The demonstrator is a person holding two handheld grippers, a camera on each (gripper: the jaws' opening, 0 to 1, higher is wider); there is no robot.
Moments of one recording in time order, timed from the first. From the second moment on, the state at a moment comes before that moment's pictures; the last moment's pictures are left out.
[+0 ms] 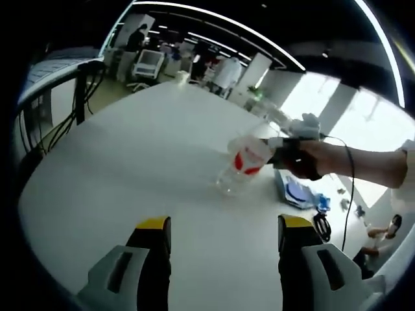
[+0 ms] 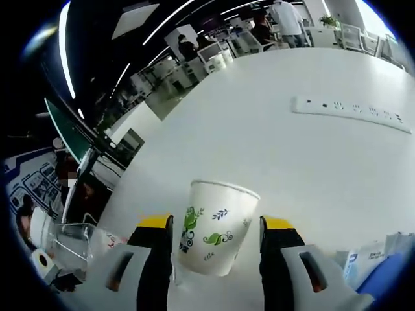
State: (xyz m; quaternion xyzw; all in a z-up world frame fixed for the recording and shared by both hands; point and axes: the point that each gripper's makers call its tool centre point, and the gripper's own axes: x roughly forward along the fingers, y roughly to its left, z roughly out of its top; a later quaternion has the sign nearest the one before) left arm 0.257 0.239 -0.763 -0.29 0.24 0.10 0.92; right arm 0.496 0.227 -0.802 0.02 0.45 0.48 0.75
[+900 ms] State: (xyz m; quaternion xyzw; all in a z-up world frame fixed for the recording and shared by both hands) left arm 0.259 0.245 -0.759 -0.29 0.24 0.10 0.92; right arm 0.498 0.195 -0.792 0.04 0.39 0.47 0.79
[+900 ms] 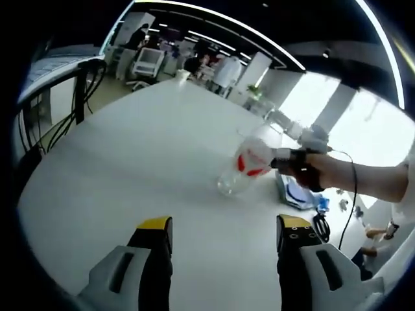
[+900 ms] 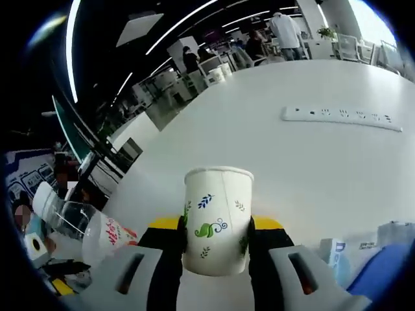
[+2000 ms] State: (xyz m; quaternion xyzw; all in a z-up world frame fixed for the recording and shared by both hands) left arm 0.277 0.218 -0.732 -0.27 0.23 0.06 0.93; right arm 0.499 0.145 -0.731 0.03 0.24 0.50 0.83
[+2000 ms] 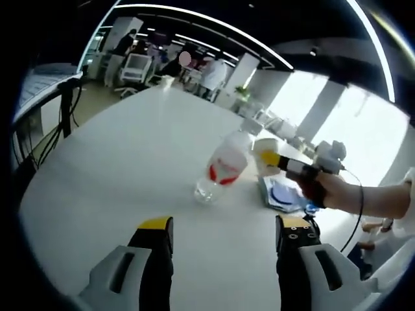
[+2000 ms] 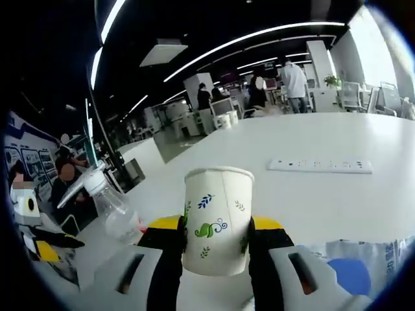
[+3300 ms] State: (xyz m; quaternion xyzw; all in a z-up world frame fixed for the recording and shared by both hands) left arm 0.335 0.161 -0.706 -0.27 0.21 -0.03 0.94; right arm 0.449 0.102 -0.695 0.02 0.13 0.55 0.82
